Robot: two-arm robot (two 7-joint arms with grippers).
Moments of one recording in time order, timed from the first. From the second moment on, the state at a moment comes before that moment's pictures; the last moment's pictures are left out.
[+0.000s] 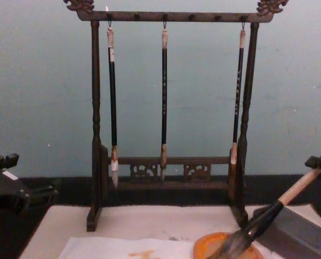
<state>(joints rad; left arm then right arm) -0.20 0.60 0.45 -1.41 -0.25 -0.12 0.03 0.41 0.35 -0.18 -1.04 1.24 0.39 0.36</state>
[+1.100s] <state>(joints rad) -0.20 0.60 0.45 -1.41 -0.25 -0.12 0.03 0.43 0.40 -0.22 -1.16 1.30 0.39 0.35</state>
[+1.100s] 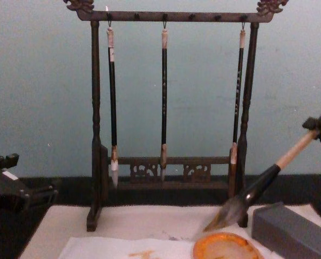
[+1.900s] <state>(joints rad) -0.20 0.60 0.45 -1.41 -0.25 -0.12 0.03 0.32 0.51 -0.38 -1.48 1.12 0.21 0.46</state>
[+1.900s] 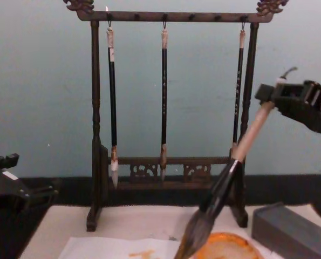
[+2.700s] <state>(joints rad) -0.20 0.60 0.45 -1.41 -0.25 -0.12 0.03 0.32 0.59 -0.56 -1.62 0.95 0.10 0.57</state>
